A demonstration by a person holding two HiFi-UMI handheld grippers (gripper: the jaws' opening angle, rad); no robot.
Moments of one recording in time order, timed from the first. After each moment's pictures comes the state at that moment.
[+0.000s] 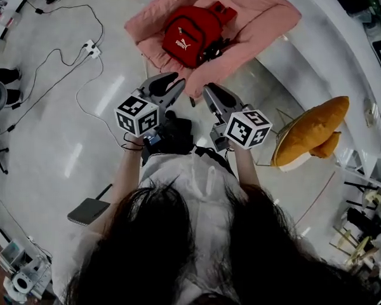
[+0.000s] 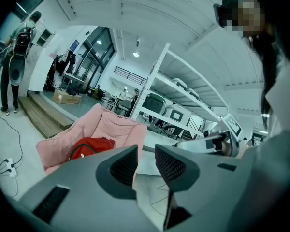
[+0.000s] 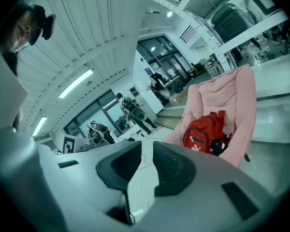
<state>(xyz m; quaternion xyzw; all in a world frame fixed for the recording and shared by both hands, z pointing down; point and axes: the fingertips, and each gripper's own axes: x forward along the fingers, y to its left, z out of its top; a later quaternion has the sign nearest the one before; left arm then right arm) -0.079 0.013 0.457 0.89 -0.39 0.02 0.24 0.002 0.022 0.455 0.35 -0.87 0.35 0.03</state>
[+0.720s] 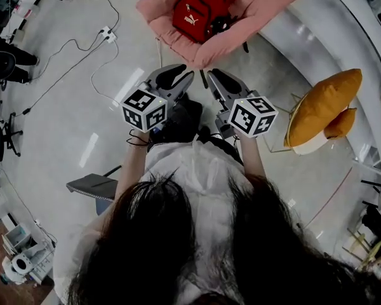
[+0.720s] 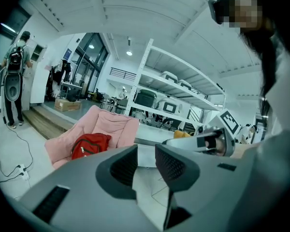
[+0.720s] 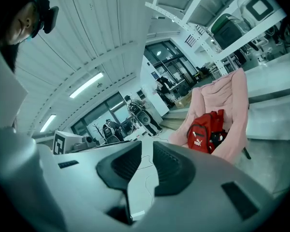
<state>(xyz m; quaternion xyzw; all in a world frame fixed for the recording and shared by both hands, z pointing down) -0.020 0.144 0.444 0.89 -0.41 0.07 0.20 0.044 0.135 0.450 0.32 -0.89 0.33 0.00</state>
